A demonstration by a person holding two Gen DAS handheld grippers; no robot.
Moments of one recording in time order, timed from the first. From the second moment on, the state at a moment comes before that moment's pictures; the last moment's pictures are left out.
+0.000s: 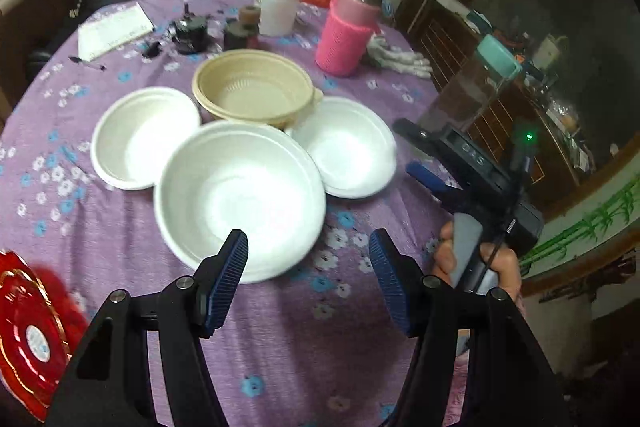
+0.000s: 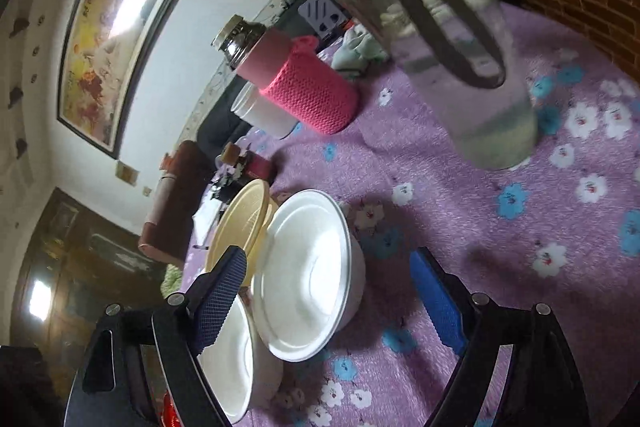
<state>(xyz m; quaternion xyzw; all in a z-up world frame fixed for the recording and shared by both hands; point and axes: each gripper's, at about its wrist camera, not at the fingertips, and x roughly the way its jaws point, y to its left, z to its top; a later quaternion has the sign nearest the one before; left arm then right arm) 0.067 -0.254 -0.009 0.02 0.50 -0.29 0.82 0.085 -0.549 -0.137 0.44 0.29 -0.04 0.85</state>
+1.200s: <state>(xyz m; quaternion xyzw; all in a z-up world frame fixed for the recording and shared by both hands) 0.046 -0.314 -0.066 0.03 0.62 -0.30 0.72 0.006 -0.539 -0.157 0.34 0.51 -0.04 0.79</state>
